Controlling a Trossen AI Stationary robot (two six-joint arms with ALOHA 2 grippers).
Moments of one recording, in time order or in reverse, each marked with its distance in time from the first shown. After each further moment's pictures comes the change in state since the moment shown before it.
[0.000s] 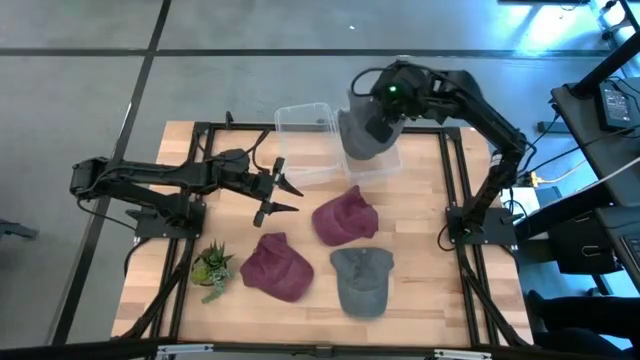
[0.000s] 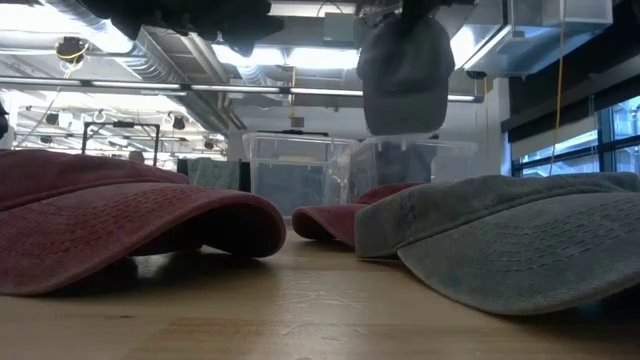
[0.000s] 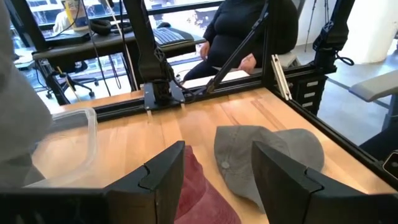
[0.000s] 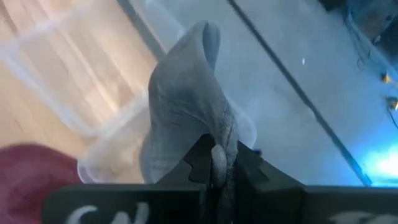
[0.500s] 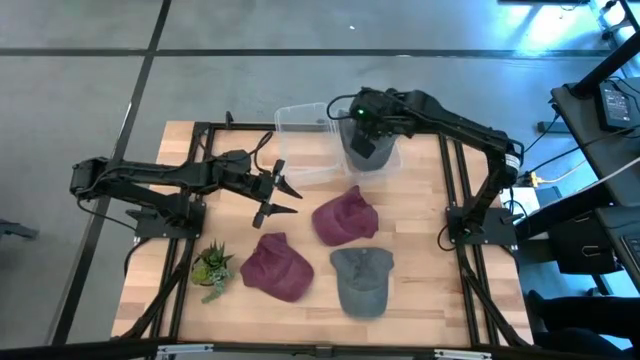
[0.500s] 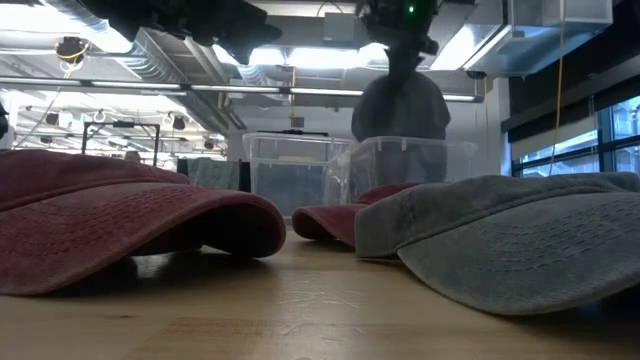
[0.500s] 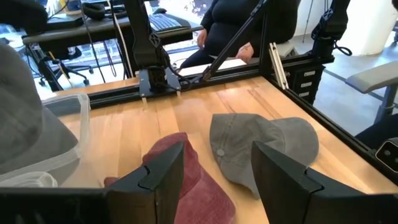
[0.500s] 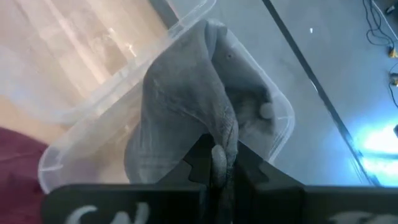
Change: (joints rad) left arm -0.002 0.000 0.000 -0.053 0.002 0.000; right arm -0.012 -0.011 -0.406 0.245 0.009 0.013
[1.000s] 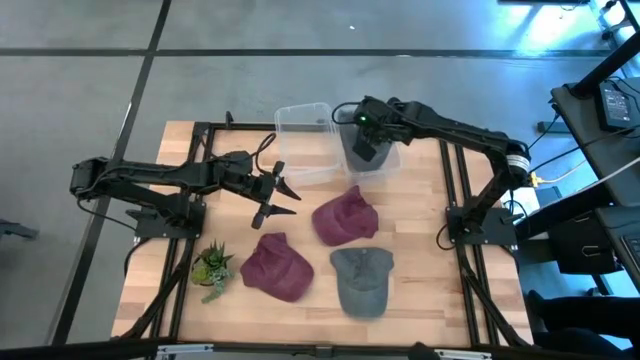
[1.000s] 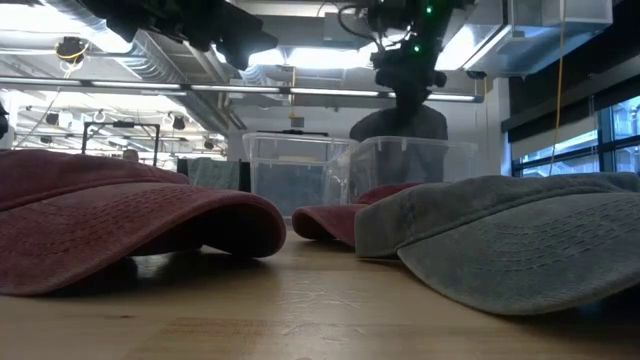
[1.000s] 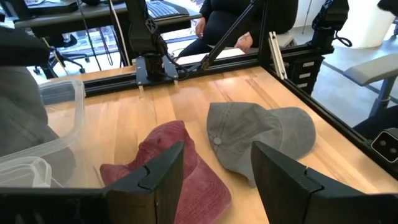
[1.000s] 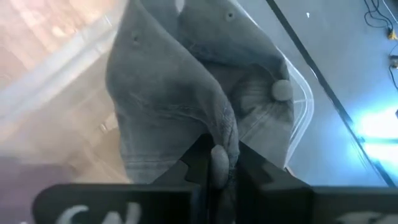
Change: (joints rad) left arm 0.000 0.000 0.000 -0.048 0.000 0.000; right arm -0.065 -0.070 -0.308 0.236 0.001 -0.008
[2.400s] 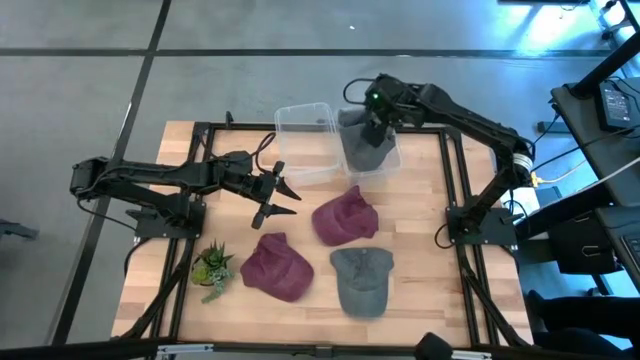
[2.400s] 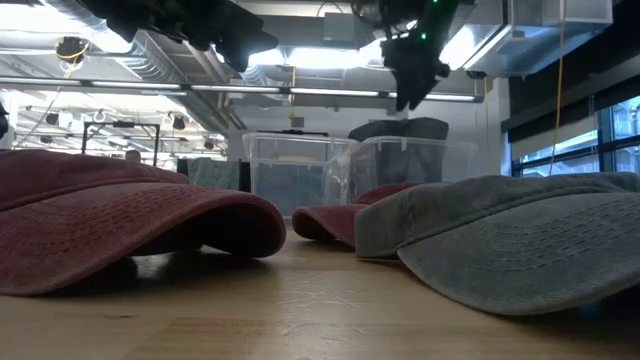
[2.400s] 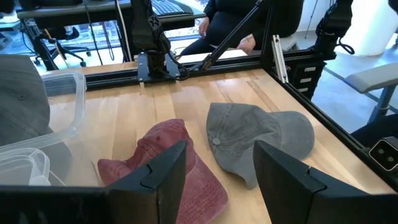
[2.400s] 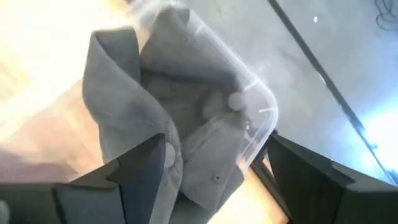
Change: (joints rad) left arm 0.000 0.000 0.000 0.003 0.000 -0.052; right arm -0.095 -0.013 0.137 -0.089 -0.103 -0.092
